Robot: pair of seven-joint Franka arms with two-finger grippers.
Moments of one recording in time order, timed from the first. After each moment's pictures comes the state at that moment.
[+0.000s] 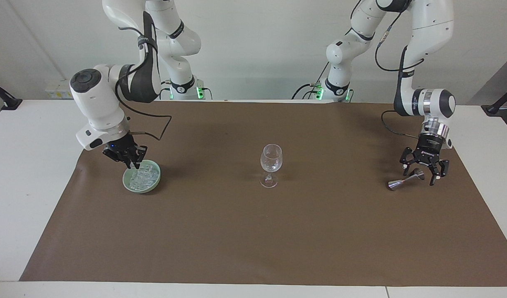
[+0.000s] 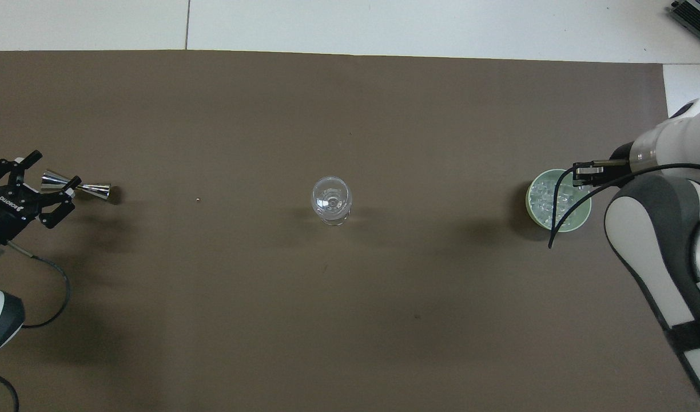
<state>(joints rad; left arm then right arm) 0.57 0.16 -0.18 -2.23 -1.78 2.24 -0.57 0.04 0.05 -0.06 -1.86 -0.01 1.98 0.05</state>
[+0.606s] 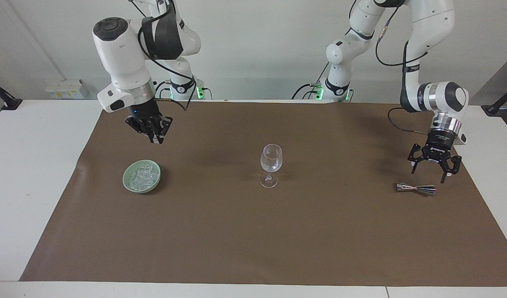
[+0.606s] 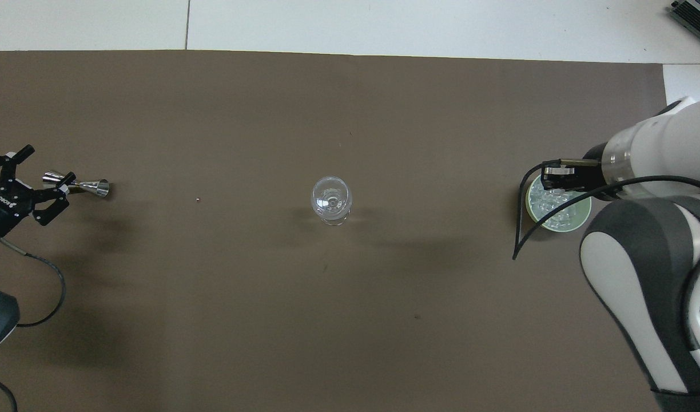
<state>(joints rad) 0.56 0.14 -0.19 -2.23 -1.73 2.29 -0.58 0.05 -0.01 0.11 -1.80 -0.01 1.88 0.33</state>
